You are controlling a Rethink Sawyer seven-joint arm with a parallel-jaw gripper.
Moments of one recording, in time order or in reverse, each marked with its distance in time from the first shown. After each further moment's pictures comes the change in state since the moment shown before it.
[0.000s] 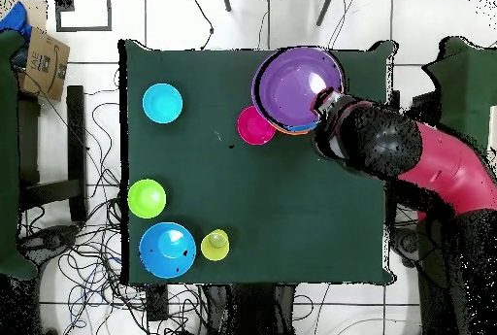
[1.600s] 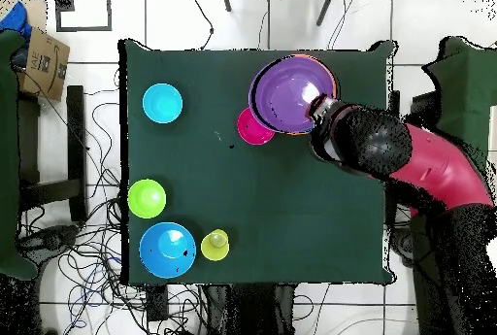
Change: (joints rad) arm 0.000 0.049 0.000 0.002 -0.019 0.000 0.000
